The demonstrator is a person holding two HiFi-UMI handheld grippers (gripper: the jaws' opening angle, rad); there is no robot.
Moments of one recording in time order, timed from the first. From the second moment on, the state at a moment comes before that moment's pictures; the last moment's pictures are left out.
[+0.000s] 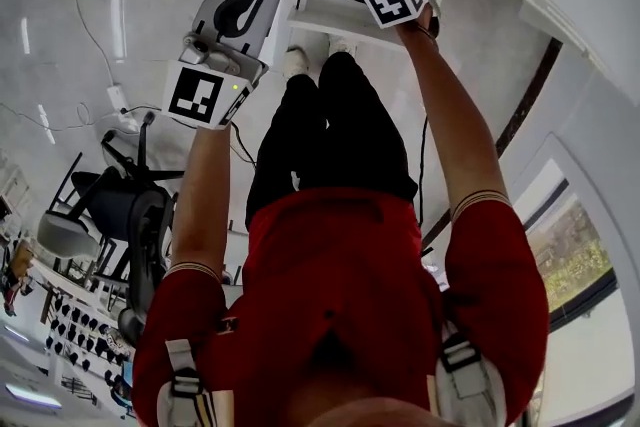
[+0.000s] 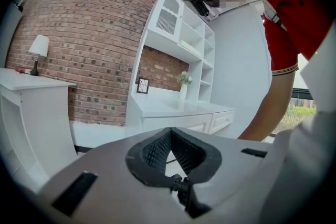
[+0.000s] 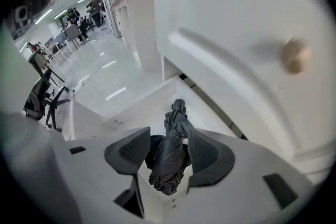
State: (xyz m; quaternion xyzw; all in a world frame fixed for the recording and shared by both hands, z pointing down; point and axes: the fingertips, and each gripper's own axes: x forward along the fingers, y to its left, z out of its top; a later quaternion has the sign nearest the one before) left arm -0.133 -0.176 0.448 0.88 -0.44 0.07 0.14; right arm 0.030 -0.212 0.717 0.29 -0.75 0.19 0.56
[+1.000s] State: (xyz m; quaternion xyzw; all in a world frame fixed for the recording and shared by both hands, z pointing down) left arm -0.061 -0.115 0.229 0.93 -0.38 0.00 0.04; right arm -0.008 -0.118 0.239 0.33 -0.94 0.06 0.03
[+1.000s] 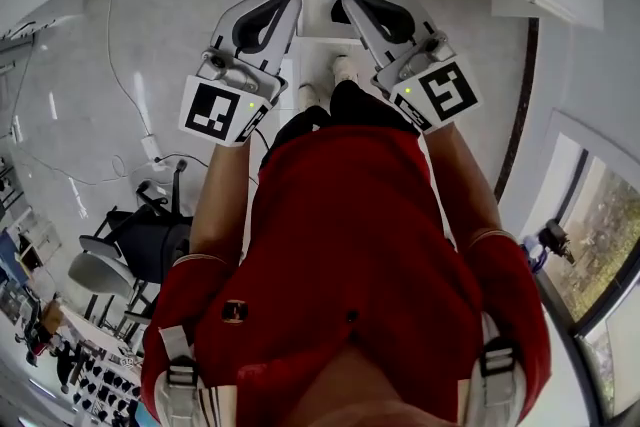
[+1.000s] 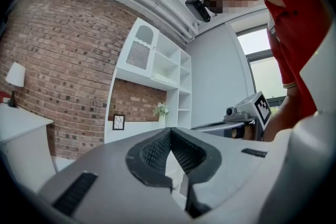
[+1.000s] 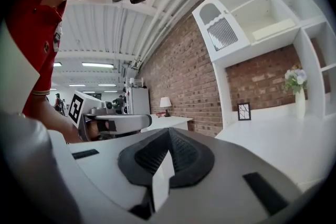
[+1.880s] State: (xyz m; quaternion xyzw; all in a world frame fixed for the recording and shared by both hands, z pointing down) left arm -0.066 -0.103 0.215 0.93 -0.37 0.00 0.01; right arm 0.003 -0.098 0.232 0.35 -0.93 0.03 0.04
